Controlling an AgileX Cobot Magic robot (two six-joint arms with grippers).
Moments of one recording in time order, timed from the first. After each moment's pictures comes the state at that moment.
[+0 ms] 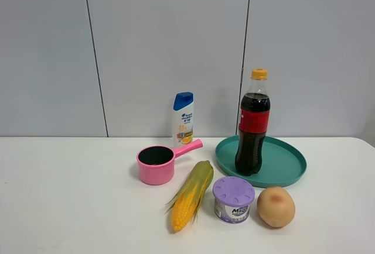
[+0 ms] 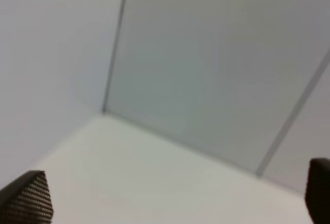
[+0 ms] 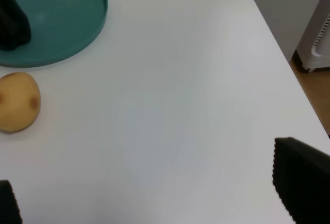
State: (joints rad) left arm 0.28 0.05 -0.59 -0.01 0.76 -0.28; right arm 0.03 0.00 -0.49 -0.06 1.07 0.00
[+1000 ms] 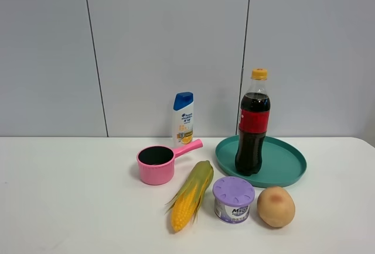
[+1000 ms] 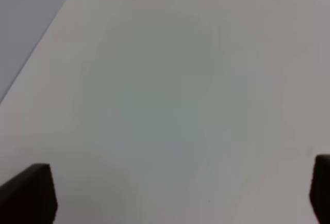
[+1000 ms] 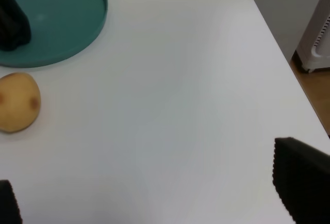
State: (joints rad) left arm 0.28 -0.01 -0.51 -0.05 1.06 0.05; right arm 0.03 0.00 -0.49 -0.06 1.07 0.00
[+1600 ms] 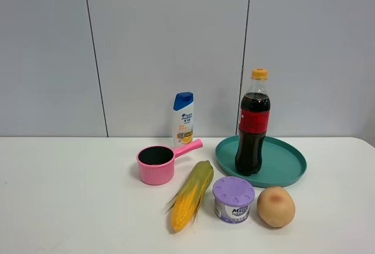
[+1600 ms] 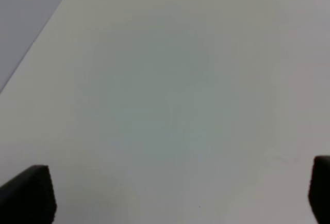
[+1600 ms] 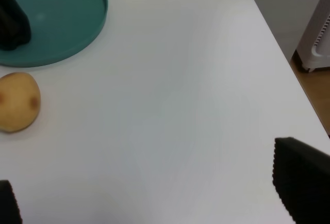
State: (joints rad) left arm 0.20 -0.01 -0.51 -0.05 1.06 0.04; right arm 0.03 0.00 -0.49 -0.06 1.07 0.00
